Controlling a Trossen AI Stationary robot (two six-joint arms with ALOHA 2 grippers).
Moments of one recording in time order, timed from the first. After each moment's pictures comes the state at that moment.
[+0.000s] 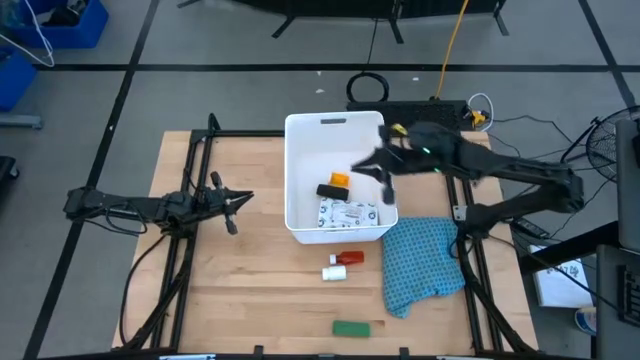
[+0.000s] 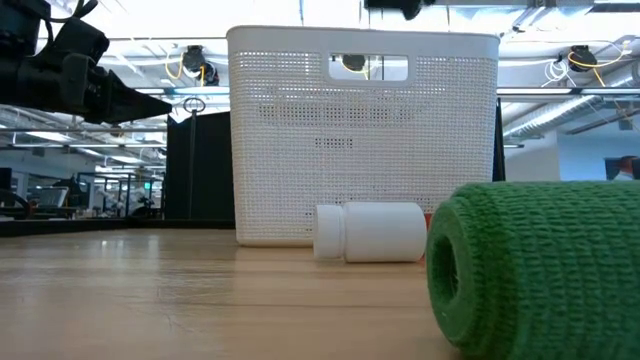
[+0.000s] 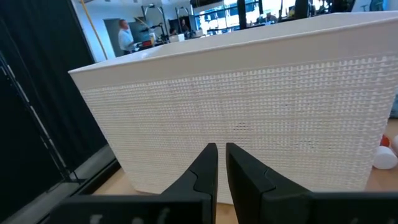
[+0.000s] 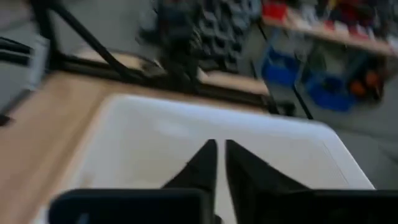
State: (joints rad) left arm -0.09 0.24 0.01 0.20 -0.45 0.15; right arm -0.22 1.19 1.18 -0.33 -0.16 -0.27
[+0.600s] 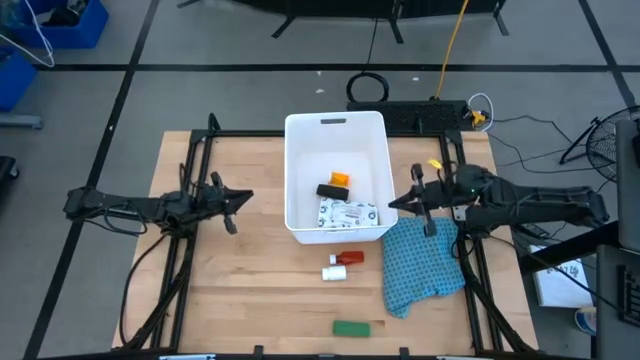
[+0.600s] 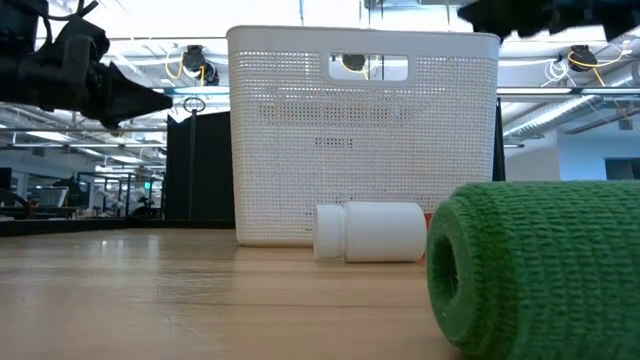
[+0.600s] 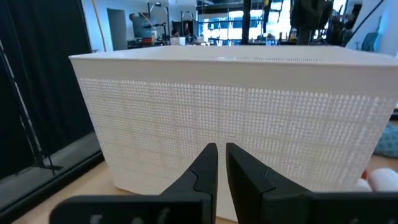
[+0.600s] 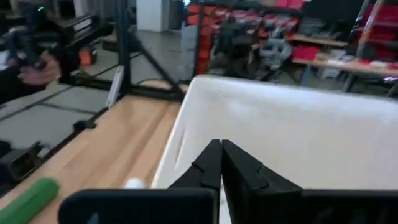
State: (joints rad) left arm -0.09 0.24 0.01 0.24 -0.45 0.00; right arm -0.10 0.61 0.49 0.01 -0.24 -0.12
